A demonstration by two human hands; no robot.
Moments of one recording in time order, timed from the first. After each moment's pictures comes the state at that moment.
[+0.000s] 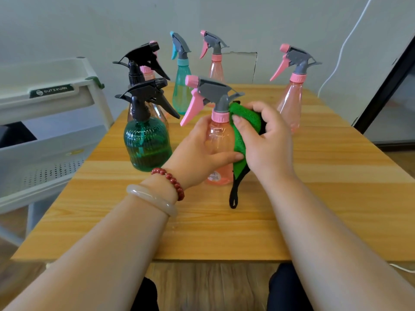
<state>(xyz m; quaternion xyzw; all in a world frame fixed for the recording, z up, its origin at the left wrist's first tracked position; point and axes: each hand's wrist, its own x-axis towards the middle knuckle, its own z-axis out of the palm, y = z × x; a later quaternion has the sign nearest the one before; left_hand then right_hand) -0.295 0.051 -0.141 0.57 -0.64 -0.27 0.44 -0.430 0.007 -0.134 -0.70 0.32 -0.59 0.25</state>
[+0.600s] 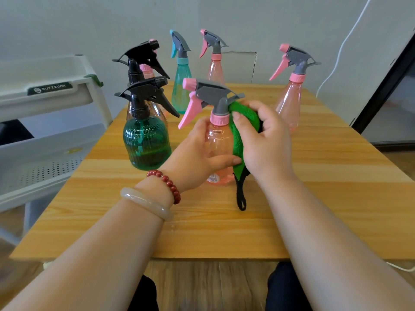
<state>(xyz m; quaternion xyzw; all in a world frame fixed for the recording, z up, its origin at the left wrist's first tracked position) -0.294 0.058 -0.140 0.57 -0.64 -0.27 0.43 -0.427 0.014 -0.129 -0.69 0.31 -0.58 0.30</state>
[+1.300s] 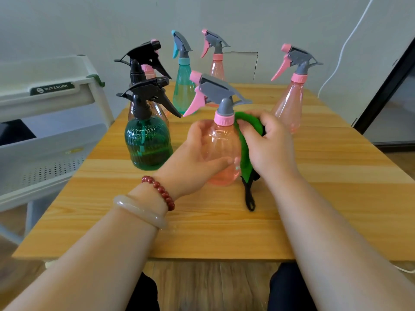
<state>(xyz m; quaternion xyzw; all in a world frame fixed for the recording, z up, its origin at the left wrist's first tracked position) -0.288 0.067 -0.141 0.59 -0.62 -0.30 0.42 -0.435 0.006 -0.133 -0.70 0.36 -0.54 0.31</state>
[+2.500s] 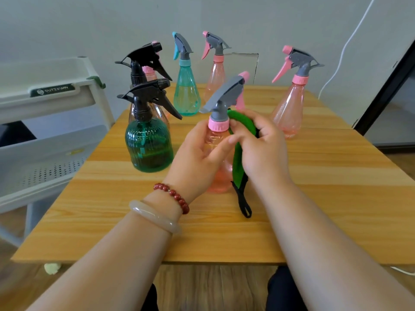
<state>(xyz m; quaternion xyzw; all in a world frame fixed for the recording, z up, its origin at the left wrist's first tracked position) -0.309 0.068 -0.141 0.53 -0.58 -0.25 0.56 -0.421 0.019 -0.133 -0.64 0.32 -0.58 0.40</state>
